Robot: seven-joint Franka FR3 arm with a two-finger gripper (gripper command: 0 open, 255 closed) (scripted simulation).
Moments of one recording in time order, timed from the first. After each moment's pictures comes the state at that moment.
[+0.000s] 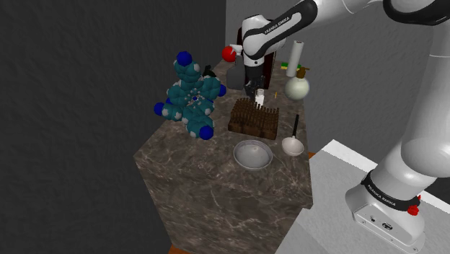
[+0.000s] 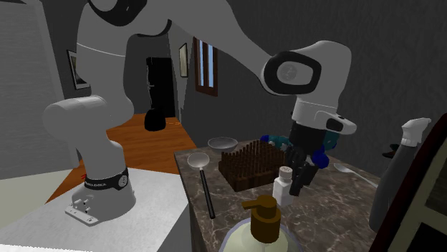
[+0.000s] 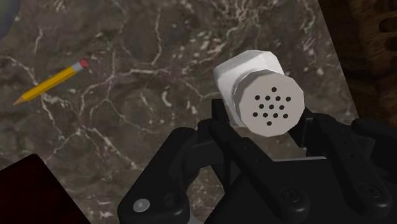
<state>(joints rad) 0.01 0.33 0.04 -1.86 -0.09 2.02 -0.10</state>
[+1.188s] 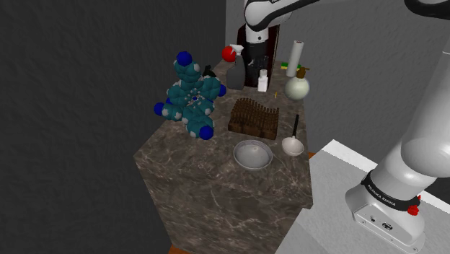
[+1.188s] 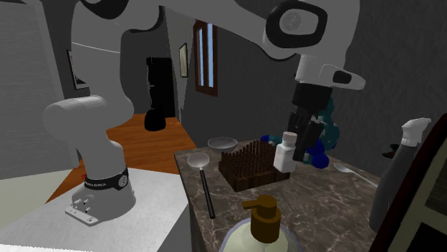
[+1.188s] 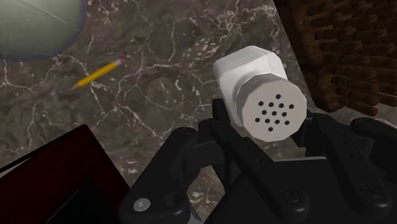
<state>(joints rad) 0.01 0.24 0.04 -1.75 -0.08 1.81 -0.11</state>
